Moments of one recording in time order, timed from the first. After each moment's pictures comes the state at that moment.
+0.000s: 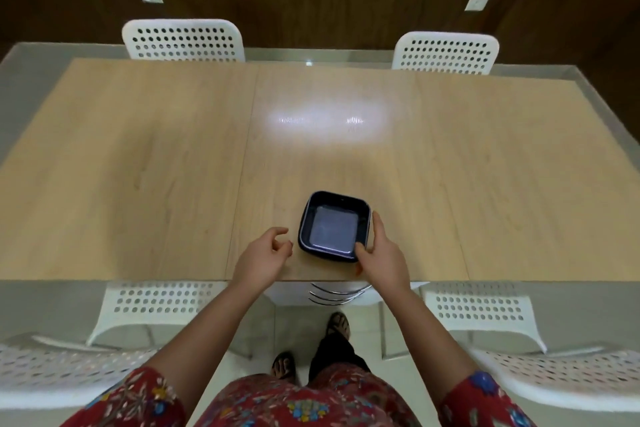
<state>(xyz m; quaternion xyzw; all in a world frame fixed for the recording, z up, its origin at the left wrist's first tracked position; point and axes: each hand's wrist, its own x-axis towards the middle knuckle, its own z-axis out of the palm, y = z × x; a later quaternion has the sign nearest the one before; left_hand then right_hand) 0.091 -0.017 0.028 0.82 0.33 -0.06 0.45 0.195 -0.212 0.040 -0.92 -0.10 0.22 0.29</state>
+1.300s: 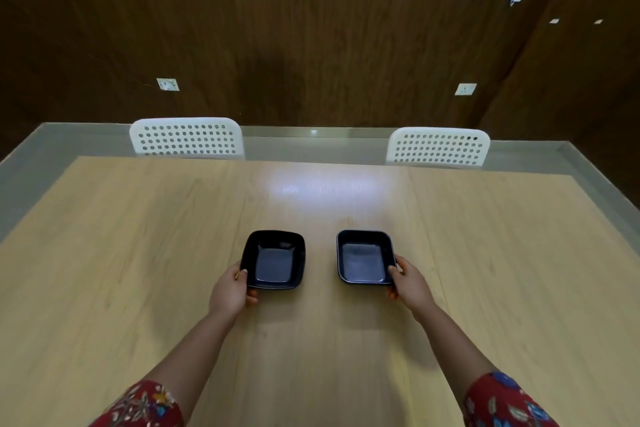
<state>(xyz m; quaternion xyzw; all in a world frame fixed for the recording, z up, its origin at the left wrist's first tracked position) 0.229 0.086 0.021 0.70 0.46 0.07 0.54 0.408 -0.193 0.032 -0.87 -0.05 0.24 0.43</state>
